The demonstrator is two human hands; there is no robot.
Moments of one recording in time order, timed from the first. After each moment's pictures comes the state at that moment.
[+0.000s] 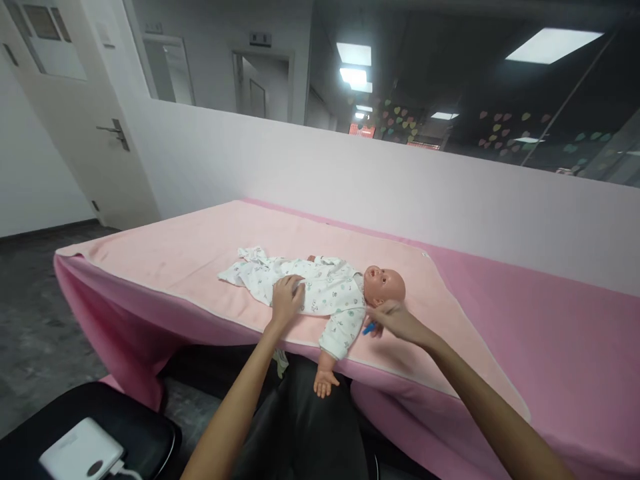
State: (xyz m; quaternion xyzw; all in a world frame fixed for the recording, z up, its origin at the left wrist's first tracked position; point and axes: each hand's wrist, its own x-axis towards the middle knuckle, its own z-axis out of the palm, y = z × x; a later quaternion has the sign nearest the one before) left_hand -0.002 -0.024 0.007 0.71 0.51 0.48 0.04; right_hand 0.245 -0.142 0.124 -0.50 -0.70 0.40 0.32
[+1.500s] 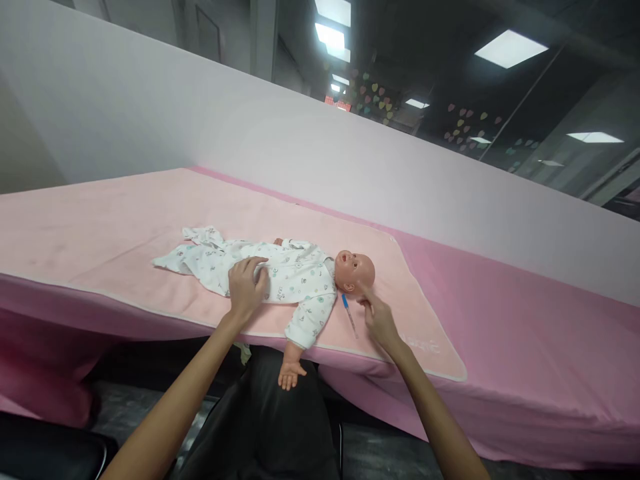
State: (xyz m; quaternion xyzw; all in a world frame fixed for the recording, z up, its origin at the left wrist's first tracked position) left_hand 0.002 -0.019 0.006 0.69 0.51 0.52 -0.01; right_hand 0.287 -0.151 0.055 -0.62 -0.70 0.01 0.35
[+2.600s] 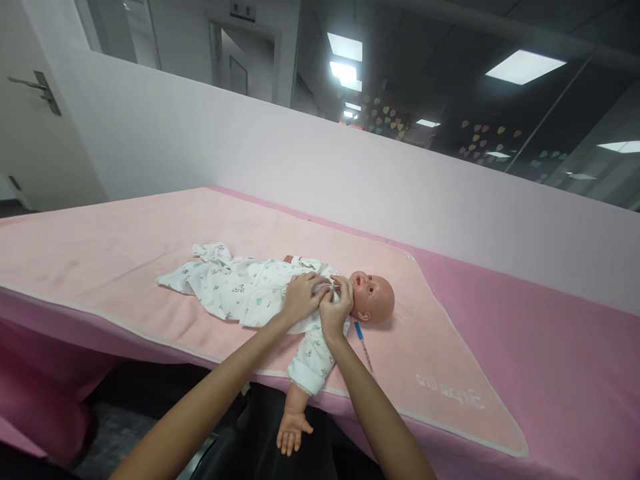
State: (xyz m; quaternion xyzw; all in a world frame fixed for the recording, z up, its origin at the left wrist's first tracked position) left_hand 0.084 0.006 0.031 0.82 0.40 0.41 0.06; right_hand 0.171 -0.024 0.020 -0.51 -0.52 -0.06 0.68
